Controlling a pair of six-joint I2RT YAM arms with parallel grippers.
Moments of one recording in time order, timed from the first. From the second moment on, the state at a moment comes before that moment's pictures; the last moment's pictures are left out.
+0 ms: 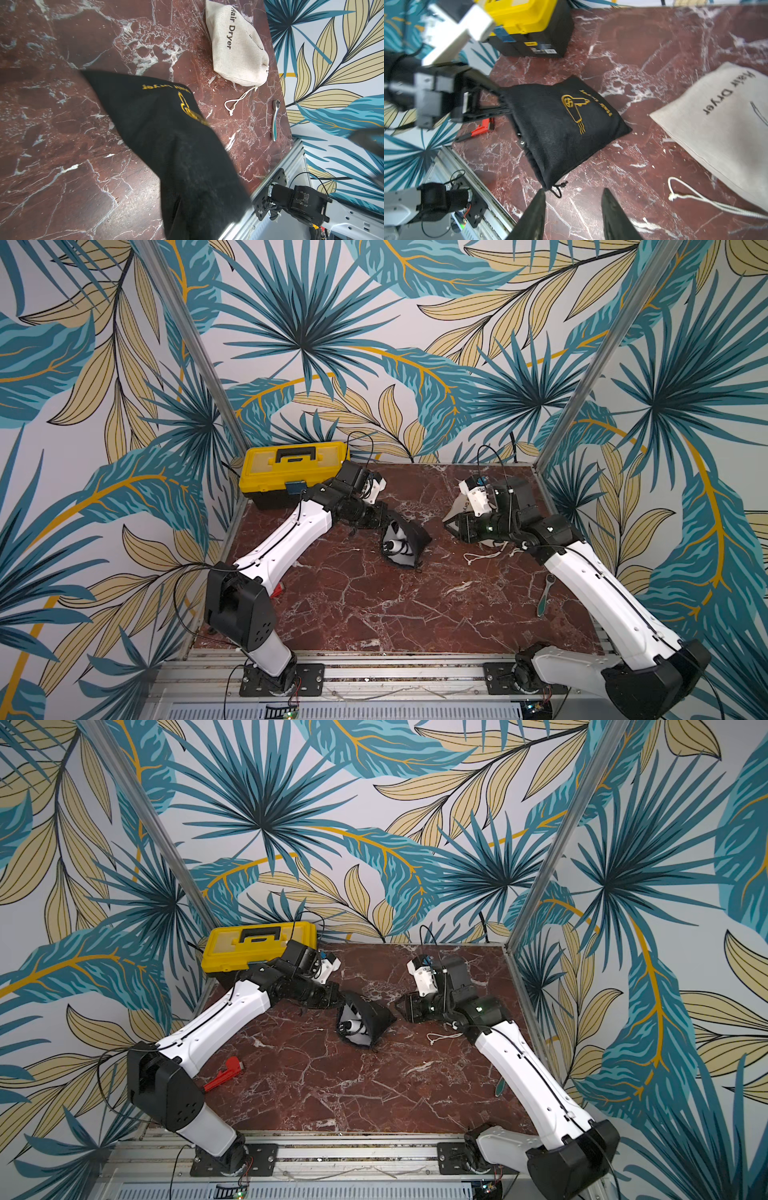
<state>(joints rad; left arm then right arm) -0.47 1.63 1.51 -0.82 0.44 -0.39 0.46 1.21 1.27 -0.76 -0.26 0.23</state>
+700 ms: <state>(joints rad) -0.48 1.63 1.44 -0.81 0.37 -0.42 0.68 1.29 1.04 -0.64 -0.09 0.34</state>
